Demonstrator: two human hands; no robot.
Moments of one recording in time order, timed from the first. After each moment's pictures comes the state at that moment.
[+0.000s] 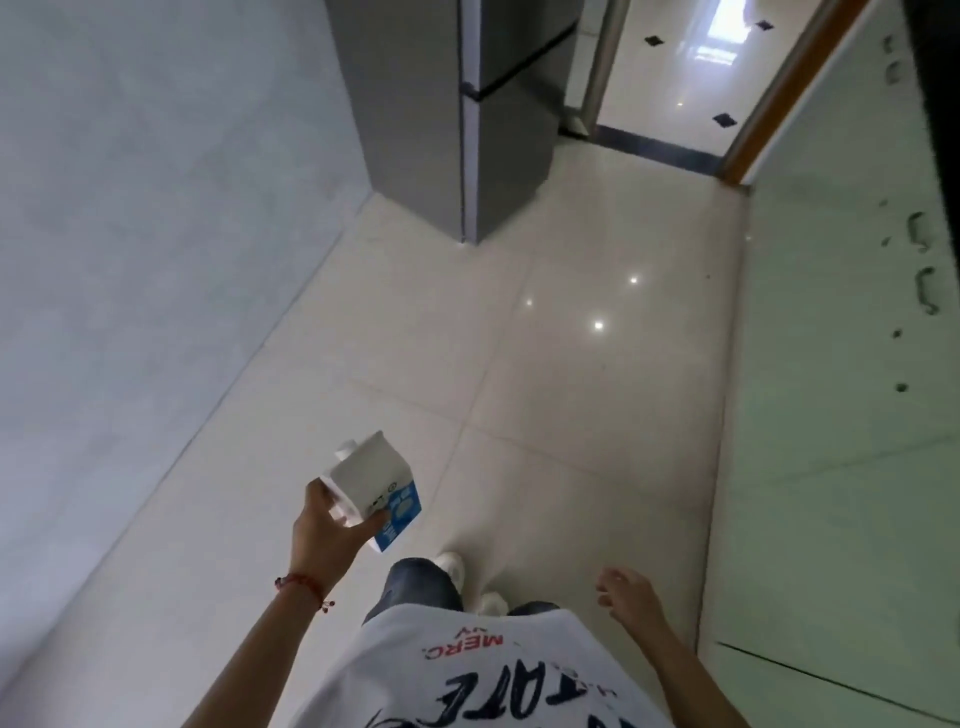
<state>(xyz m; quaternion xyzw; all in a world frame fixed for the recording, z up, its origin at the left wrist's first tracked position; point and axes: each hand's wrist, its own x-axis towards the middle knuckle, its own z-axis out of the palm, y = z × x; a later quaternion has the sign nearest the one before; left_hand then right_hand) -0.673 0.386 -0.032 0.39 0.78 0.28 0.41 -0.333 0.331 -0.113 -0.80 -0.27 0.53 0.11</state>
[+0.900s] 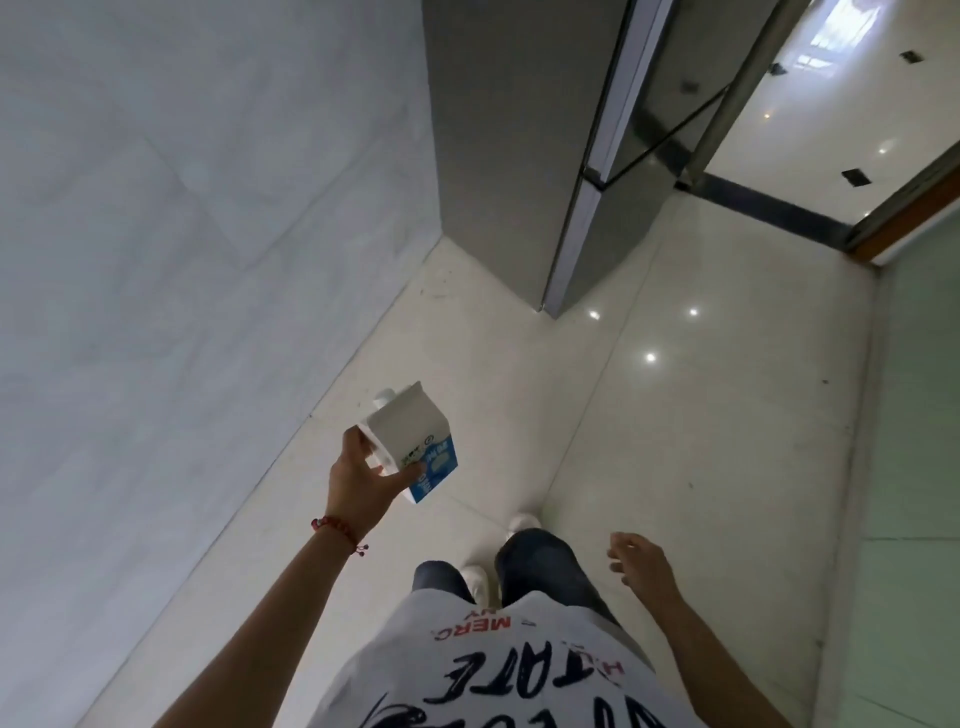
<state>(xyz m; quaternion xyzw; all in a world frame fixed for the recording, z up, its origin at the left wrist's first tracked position) -0.818 0.794 -0.028 0.40 0.77 0.31 0.39 -0.488 0.760 -0.118 -0.79 -0.32 0.52 0.10</state>
